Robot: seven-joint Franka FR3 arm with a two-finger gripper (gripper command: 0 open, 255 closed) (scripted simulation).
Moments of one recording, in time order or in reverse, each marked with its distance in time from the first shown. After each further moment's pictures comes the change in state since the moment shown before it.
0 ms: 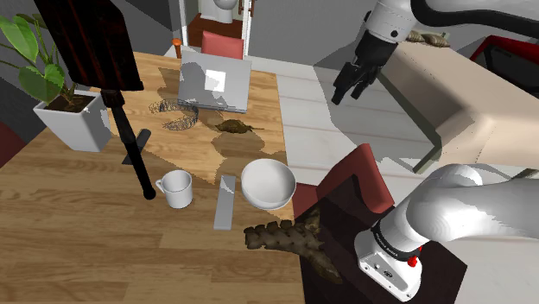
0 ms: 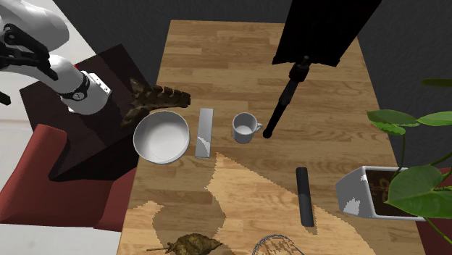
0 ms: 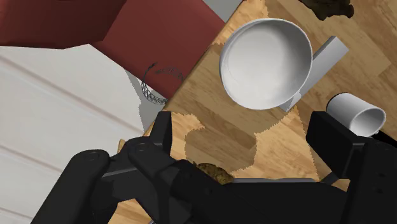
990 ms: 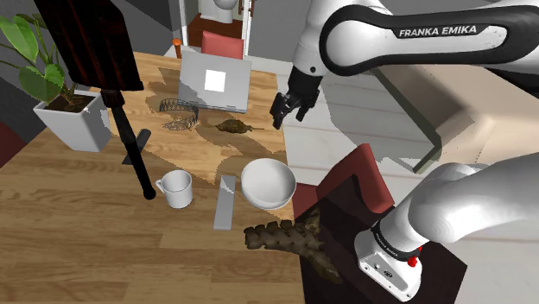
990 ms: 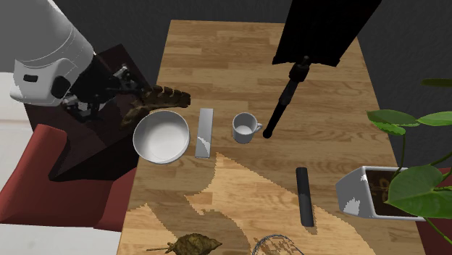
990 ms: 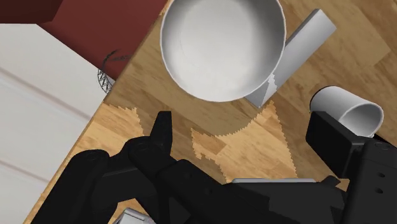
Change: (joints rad) arm 0.054 0.323 0.204 0.007 0.075 0.317 0.160
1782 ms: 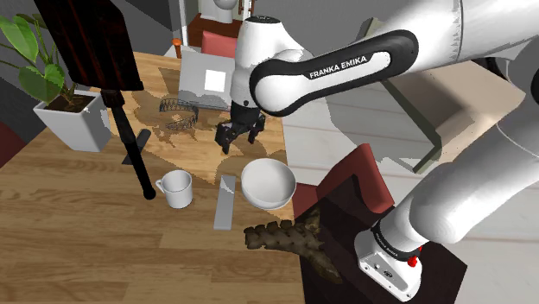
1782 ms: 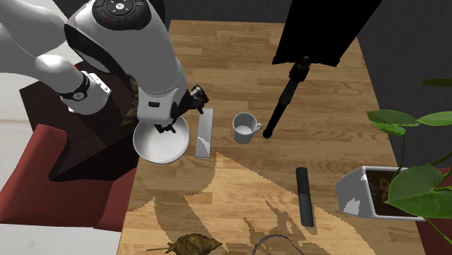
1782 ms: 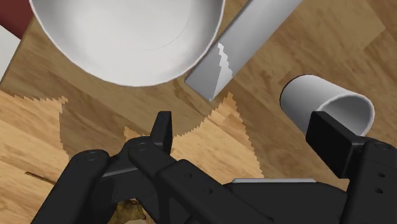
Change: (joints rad) arm 0.032 0.434 0.175 0.182 -0.112 0.238 0.230
